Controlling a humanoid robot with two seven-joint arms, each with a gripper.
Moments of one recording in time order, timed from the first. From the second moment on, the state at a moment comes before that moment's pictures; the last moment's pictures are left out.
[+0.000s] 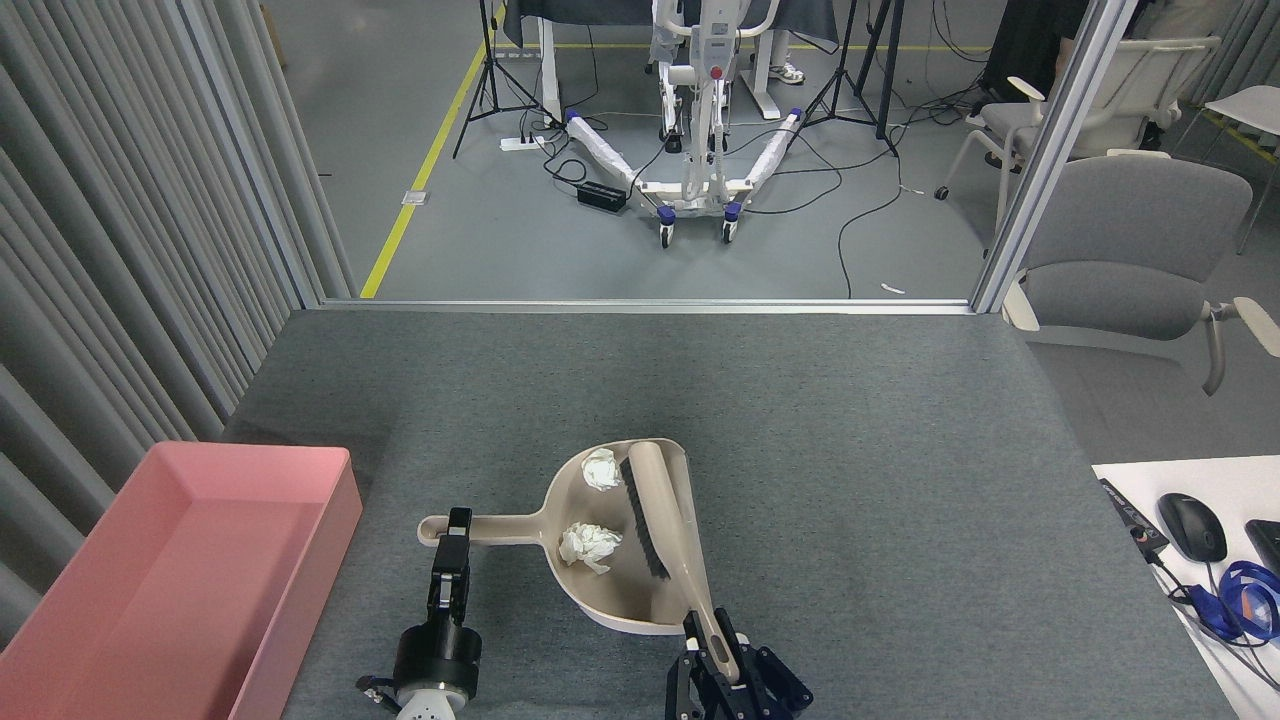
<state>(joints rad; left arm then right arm) -0.22 0.05 -0.35 -1.01 -0.03 -0.43 0.39 0.17 0.08 0.41 -1.58 1.28 0.07 -0.16</state>
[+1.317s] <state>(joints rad) -0.14 0.50 -0.32 -1.41 0.31 -0.23 0.38 0.17 -0.13 0.05 -1.47 1.21 -0.04 -0.20</state>
